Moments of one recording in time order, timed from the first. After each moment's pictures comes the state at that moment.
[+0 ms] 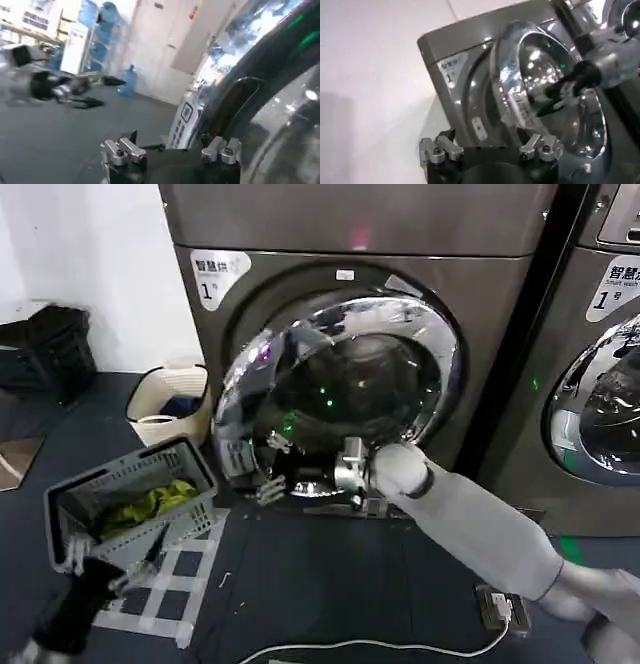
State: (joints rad) left arm 1.68 -1.22 -1.04 -2.07 -0.28 -0.44 0.47; right arm -0.15 1.04 -0.53 1.55 0.69 0.11 -0.75
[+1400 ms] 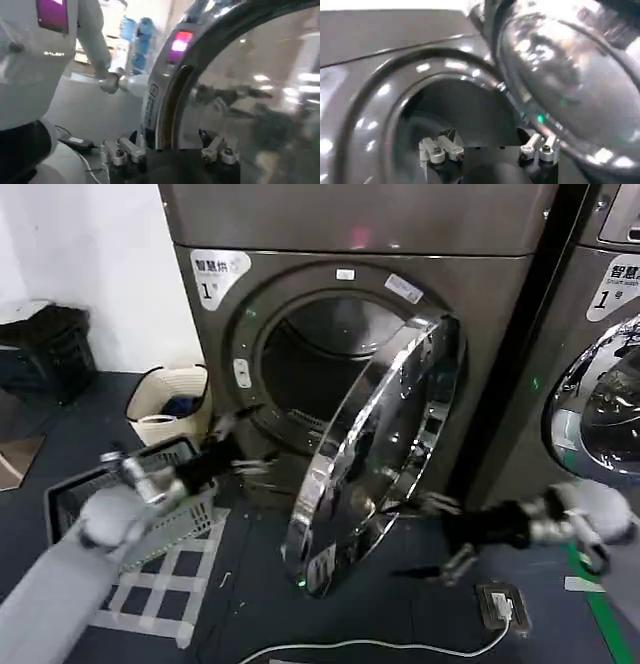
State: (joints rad) left arm 0.75 -0.83 -0.18 -1.74 -0.32 -0.31 0.52; right arm -1.03 0.54 0.47 1.77 0.91 0.19 -1.31
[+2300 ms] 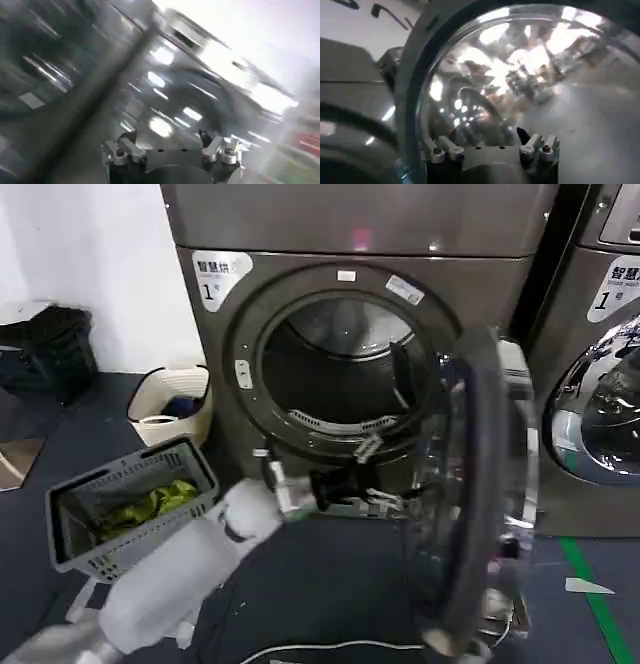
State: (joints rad) left arm 0.46 -1.09 0.31 -1.64 -0.31 -0.35 0.47; right arm -2.00 1.37 1.88 1.80 0.50 0.47 -0.45
